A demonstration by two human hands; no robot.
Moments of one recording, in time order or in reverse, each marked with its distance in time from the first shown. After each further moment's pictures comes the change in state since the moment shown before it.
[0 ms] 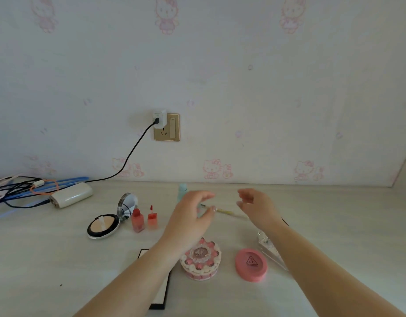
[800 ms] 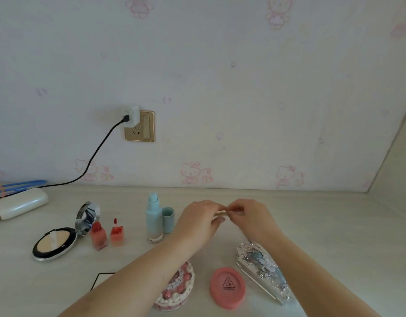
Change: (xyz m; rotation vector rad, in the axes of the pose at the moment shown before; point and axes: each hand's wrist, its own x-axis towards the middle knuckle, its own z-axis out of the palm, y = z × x) left_hand 0.065 -0.016 0.077 0.377 -0.206 0.217; right_hand 0.014 0.015 -0.028 -0.285 0.003 -0.067
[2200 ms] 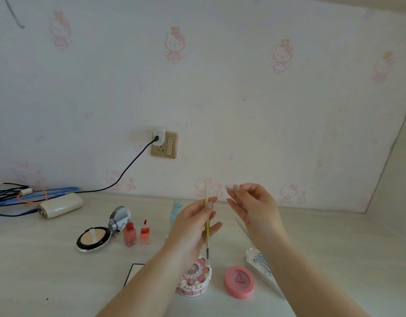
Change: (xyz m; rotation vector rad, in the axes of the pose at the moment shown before) left_hand -0.067 0.049 -0.086 -1.476 0.254 -0.548; right_hand -0.060 -0.104 -0.031 1.302 0.137 0.078
